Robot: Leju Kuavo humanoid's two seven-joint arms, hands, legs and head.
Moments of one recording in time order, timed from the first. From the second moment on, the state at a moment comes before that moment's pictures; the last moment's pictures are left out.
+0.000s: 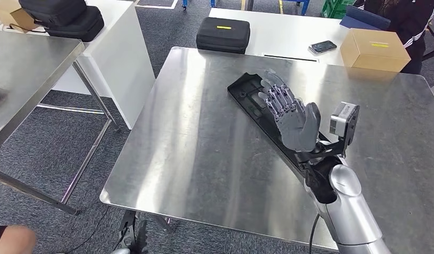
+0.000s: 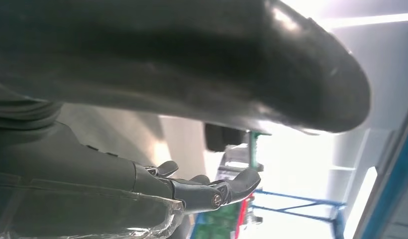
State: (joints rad) left arm -0.29 -0.06 -0.33 -0.40 0.59 0.27 0.10; right arm -0.45 -0.18 0.39 -1.60 -0.44 0.24 -0.19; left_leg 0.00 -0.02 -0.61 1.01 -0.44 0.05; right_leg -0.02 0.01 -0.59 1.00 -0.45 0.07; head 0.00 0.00
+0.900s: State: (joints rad) left arm -0.26 -0.05 -0.33 -0.42 0.59 0.29 0.09; right arm -0.25 -0.18 0.35 -1.79 -0.36 0.24 -0.20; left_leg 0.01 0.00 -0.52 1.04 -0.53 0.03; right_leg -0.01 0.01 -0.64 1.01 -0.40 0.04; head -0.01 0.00
